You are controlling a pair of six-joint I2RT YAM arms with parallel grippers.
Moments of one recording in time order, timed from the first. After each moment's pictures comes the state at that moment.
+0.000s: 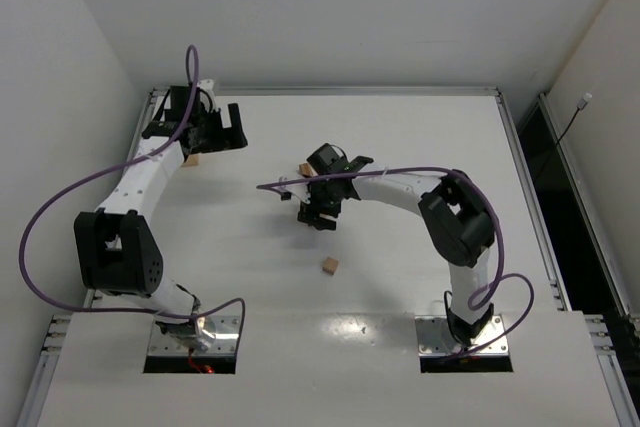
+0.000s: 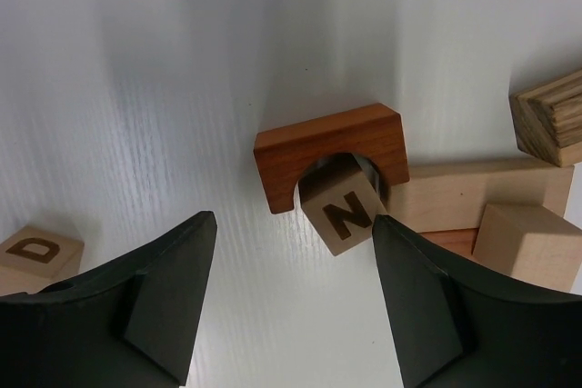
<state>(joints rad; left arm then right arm) -0.04 1.54 1.32 -0.52 0.15 -0.19 0.74 1.97 1.32 -0.46 -0.29 -0.70</state>
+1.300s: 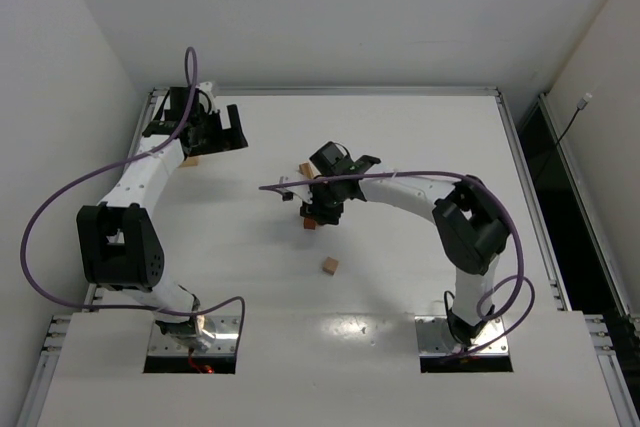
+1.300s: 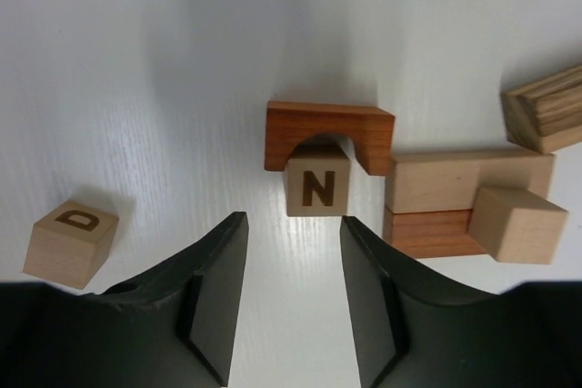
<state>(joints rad) -0.02 1.58 1.32 -0.52 0.19 -0.21 0.75 1.90 1.30 -0.51 -0.32 -0.72</state>
